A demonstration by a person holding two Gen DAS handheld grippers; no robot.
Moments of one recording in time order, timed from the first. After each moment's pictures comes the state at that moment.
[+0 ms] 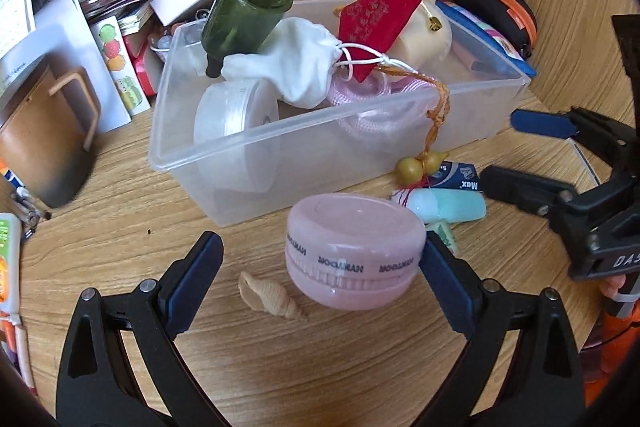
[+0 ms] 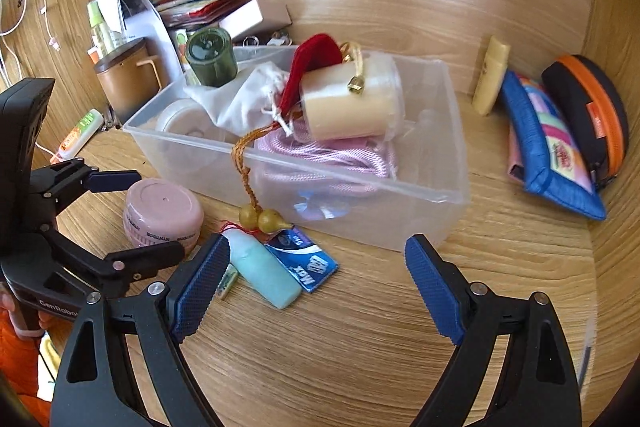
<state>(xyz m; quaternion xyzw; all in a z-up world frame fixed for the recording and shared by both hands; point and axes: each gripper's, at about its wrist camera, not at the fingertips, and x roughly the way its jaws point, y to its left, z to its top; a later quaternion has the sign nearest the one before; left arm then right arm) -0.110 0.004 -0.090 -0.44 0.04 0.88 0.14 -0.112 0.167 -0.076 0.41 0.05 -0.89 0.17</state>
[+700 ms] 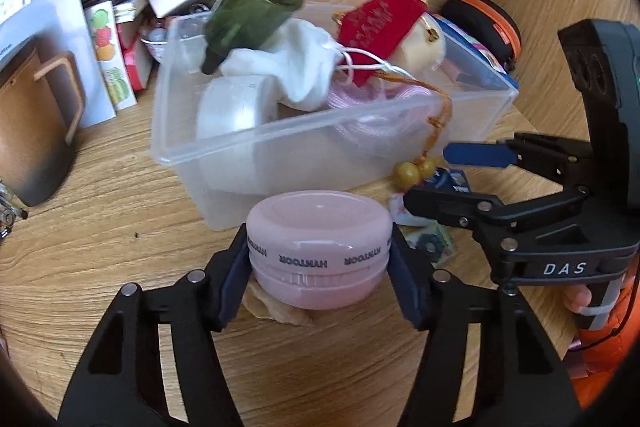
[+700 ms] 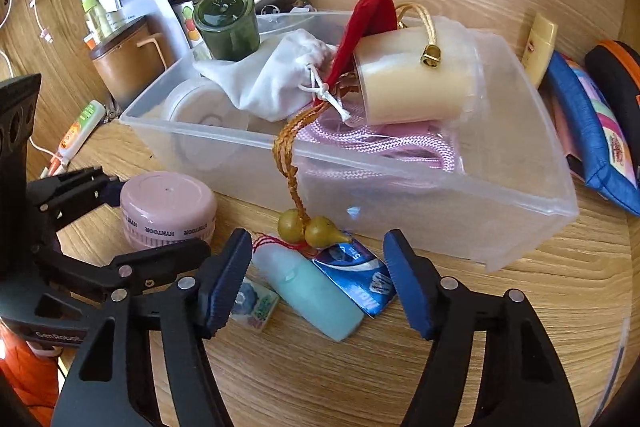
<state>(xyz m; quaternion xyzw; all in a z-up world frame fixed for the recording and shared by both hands) -0.110 -0.017 -0.094 -0.43 0.00 0.88 0.18 -0.141 0.131 -0.099 0.46 0.03 -0.87 0.19</state>
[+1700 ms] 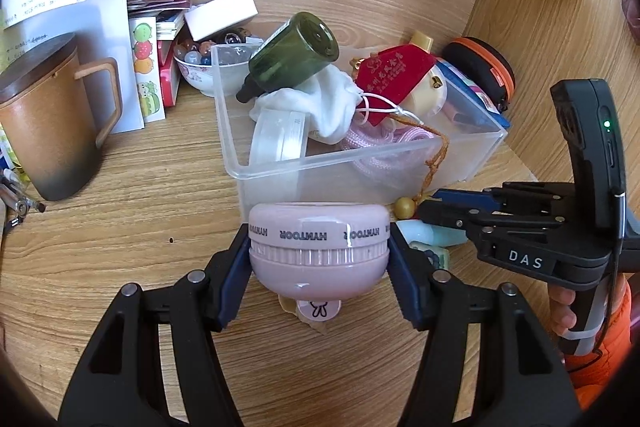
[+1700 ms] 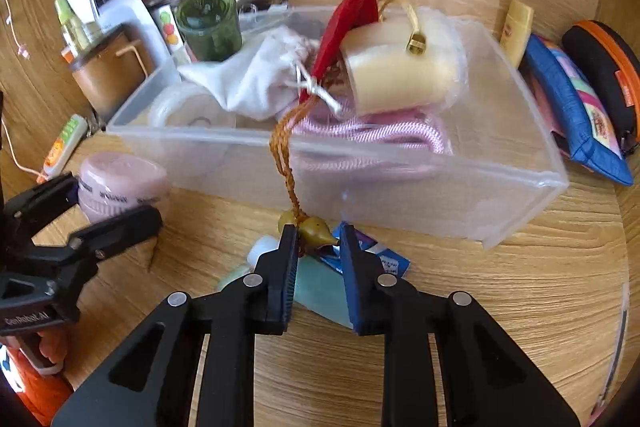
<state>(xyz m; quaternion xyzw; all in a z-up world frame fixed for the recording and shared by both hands) -0.098 -0.041 -0.079 -0.39 -0.04 0.90 0.18 -0.137 0.119 -0.098 0.47 0.01 -0.87 0.14</state>
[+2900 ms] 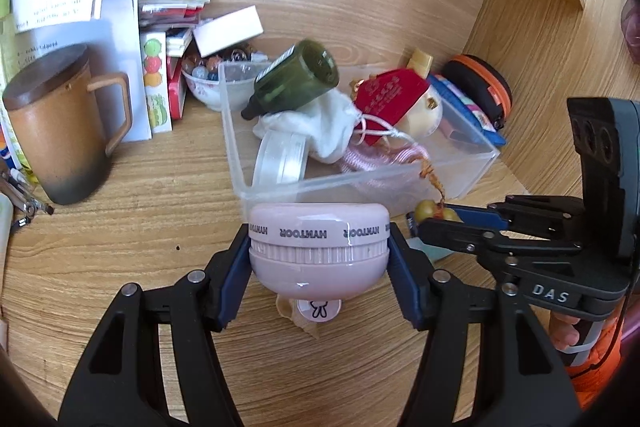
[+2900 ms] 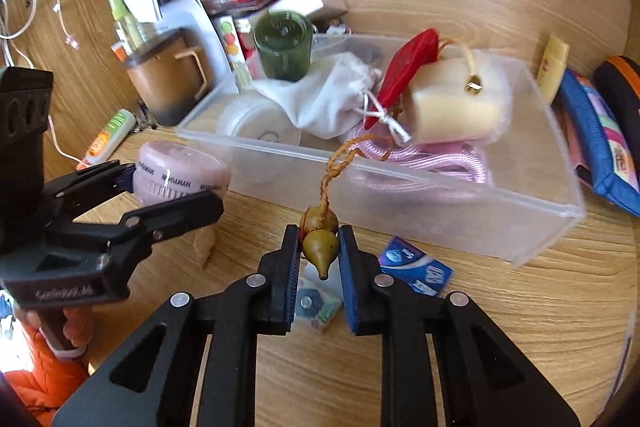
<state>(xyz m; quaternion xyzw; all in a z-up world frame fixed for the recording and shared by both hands) -0.094 -0.044 -0.063 -0.37 -0.06 0.91 0.18 -0.111 0.126 -0.069 0.42 0.02 -0.88 0.21</state>
